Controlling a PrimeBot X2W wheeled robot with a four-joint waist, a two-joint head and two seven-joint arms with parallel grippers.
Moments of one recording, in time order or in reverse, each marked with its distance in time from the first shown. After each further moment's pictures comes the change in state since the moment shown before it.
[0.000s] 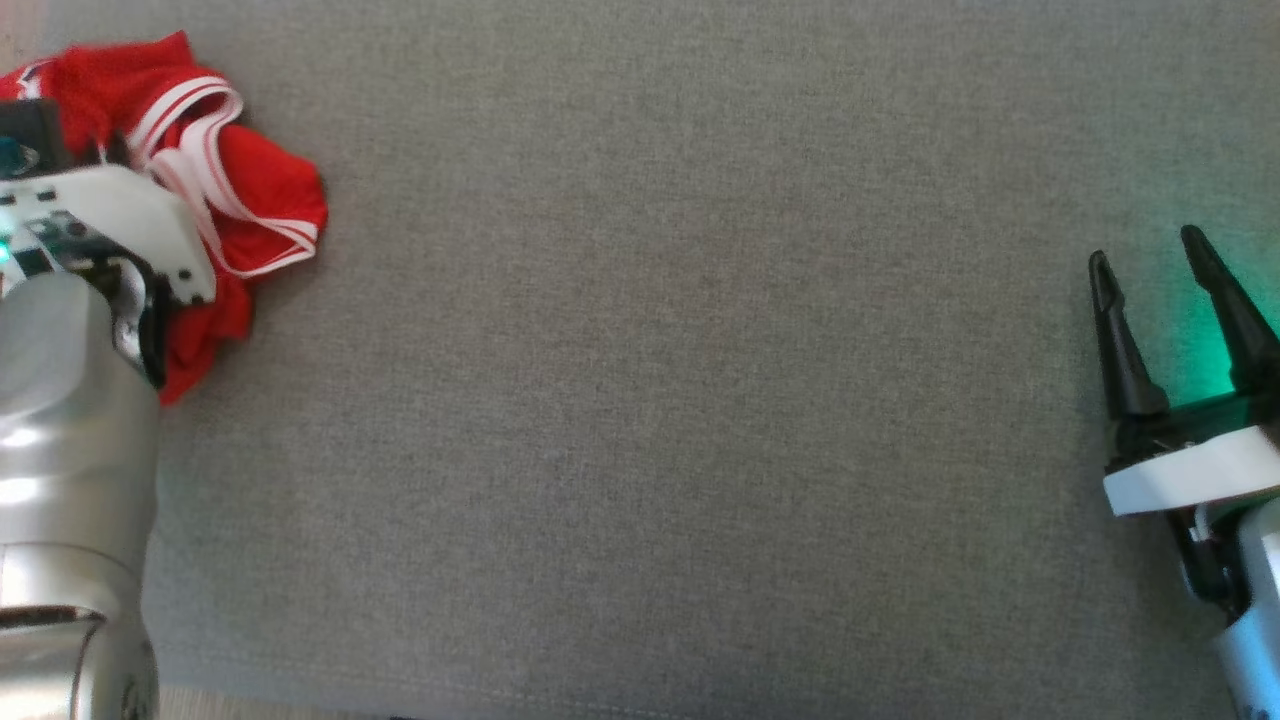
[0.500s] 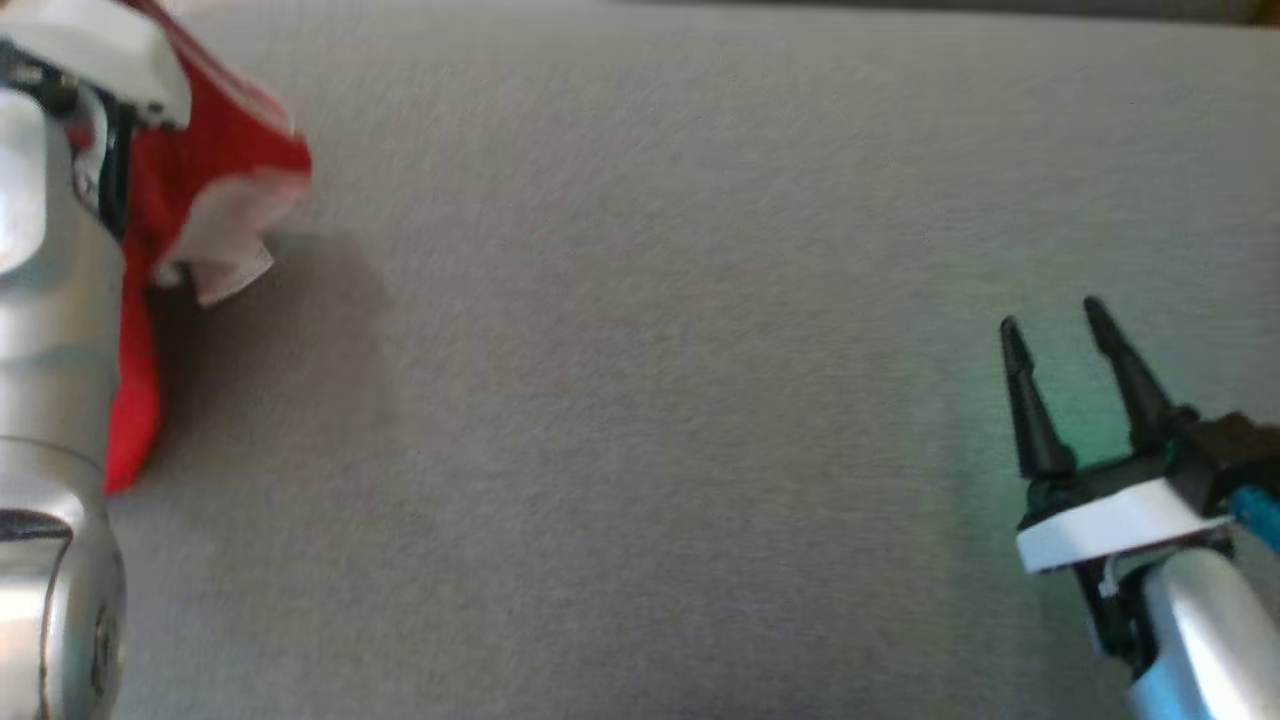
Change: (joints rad) left arm -0.197 0.008 -0.112 -0.075 0.049 -0.097 -0.302; right arm 0.049 0.127 0.035 0.034 0.002 0.000 0.000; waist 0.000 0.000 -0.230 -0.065
